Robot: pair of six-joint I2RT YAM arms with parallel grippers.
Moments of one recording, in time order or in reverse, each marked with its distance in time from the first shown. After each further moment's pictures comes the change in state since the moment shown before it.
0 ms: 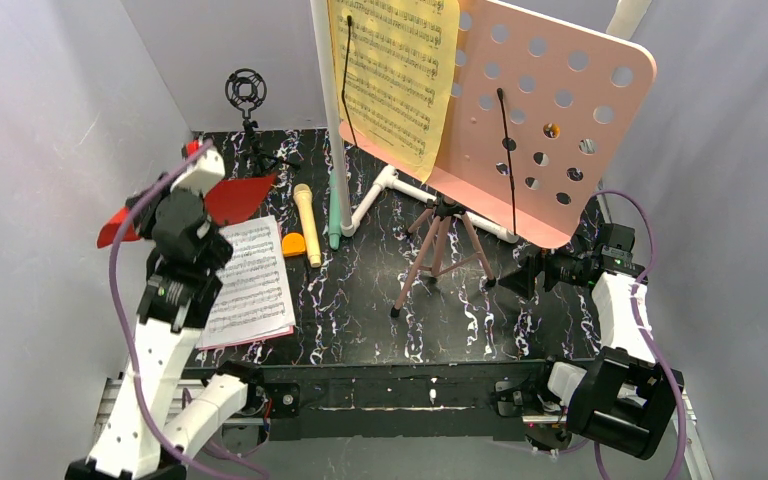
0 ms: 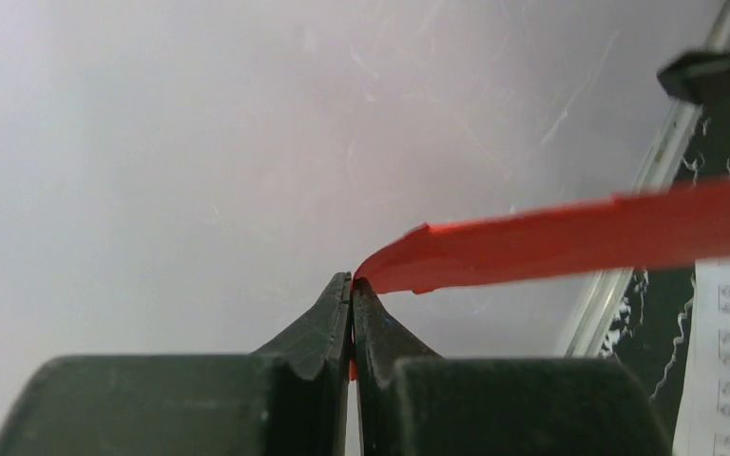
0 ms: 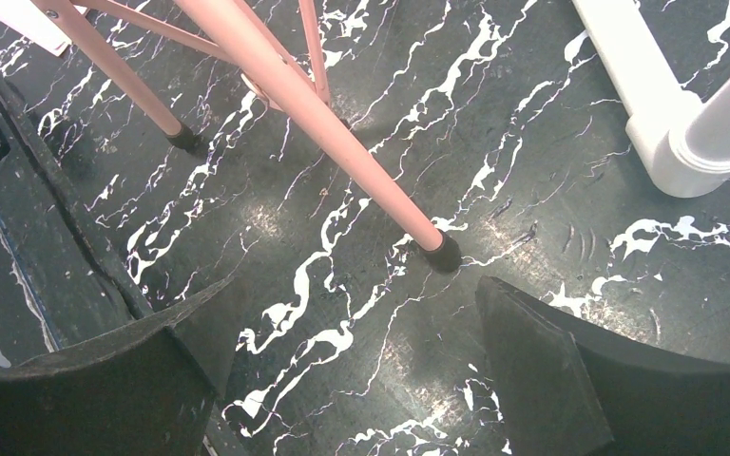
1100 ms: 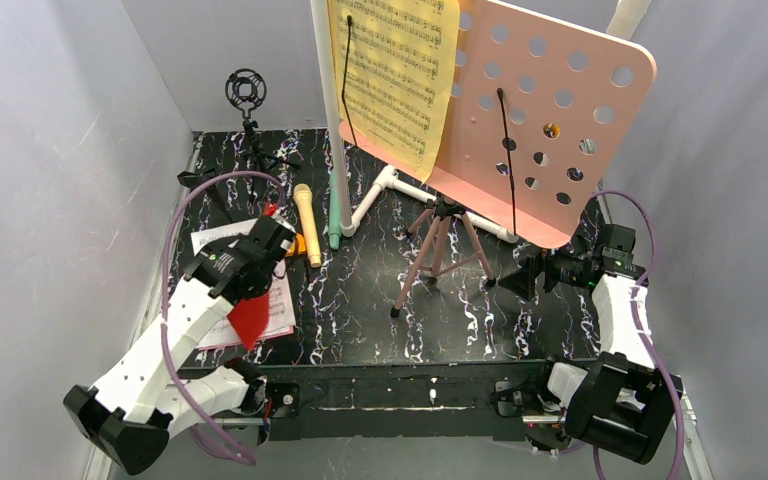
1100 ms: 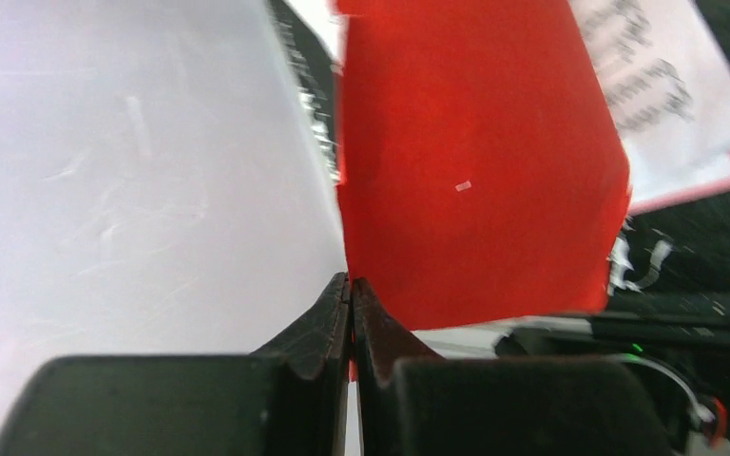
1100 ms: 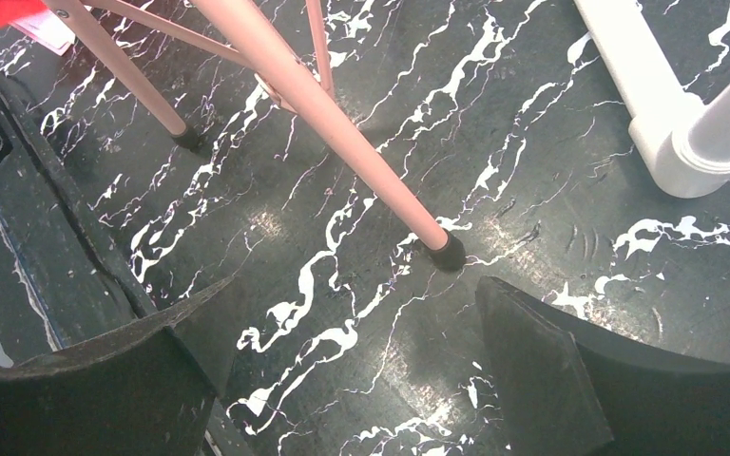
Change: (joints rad) left arm -0.281 0.175 -0.060 -1.033 0.409 -0.795; right arm 0.000 -0.025 0.000 -0.019 -0.002 -0.001
